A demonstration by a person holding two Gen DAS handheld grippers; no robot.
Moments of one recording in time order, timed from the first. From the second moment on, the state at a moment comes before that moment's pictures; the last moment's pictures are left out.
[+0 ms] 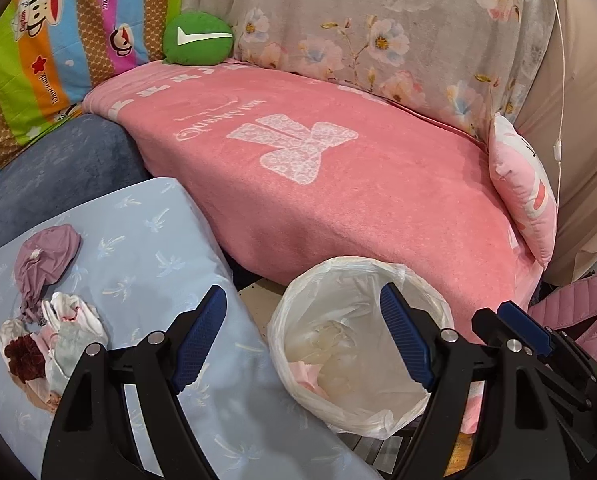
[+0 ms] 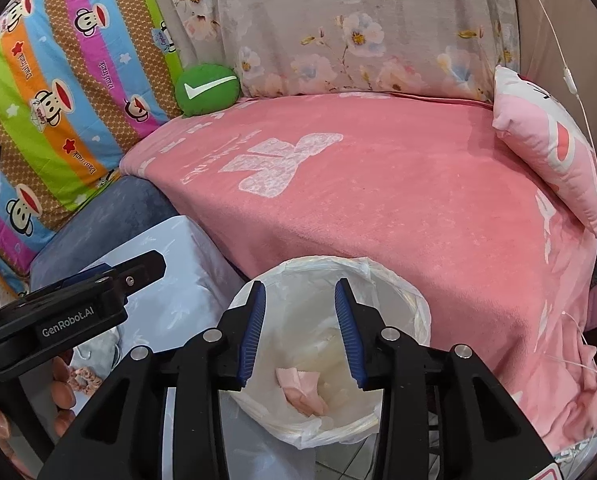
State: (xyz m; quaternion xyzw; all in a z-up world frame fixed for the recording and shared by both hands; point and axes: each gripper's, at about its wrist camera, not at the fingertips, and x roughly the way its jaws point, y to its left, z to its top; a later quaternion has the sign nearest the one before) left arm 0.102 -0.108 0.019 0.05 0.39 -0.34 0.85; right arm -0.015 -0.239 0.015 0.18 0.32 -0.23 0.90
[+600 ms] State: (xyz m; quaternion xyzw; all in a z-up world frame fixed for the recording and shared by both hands) left arm 0.123 -0.034 0.001 0.01 0.41 -0.28 0.87; right arm 0.017 -0.174 0.009 0.15 0.34 -0.18 0.91
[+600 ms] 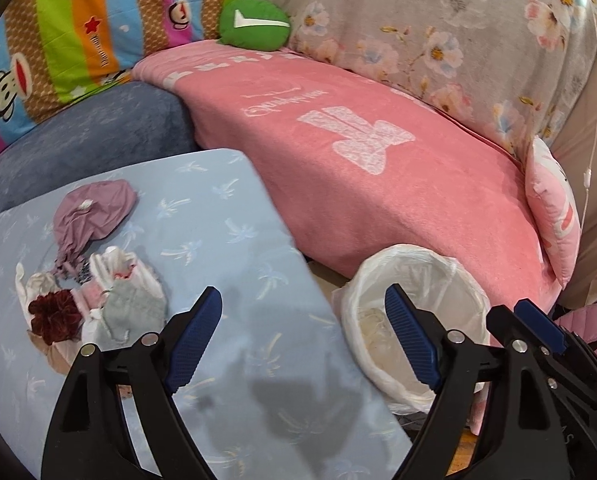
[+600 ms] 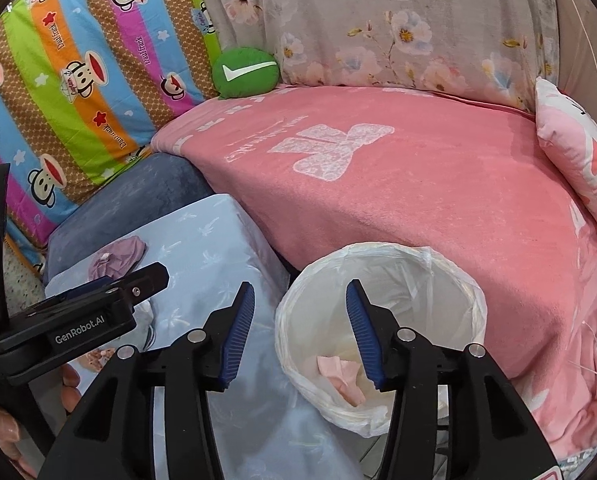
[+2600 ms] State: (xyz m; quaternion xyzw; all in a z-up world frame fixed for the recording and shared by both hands) left arm 0.226 0.209 -0.110 -0.17 0.55 -0.09 0.81; right arm 0.155 0.051 -0.126 0.09 0.50 0.01 0.86
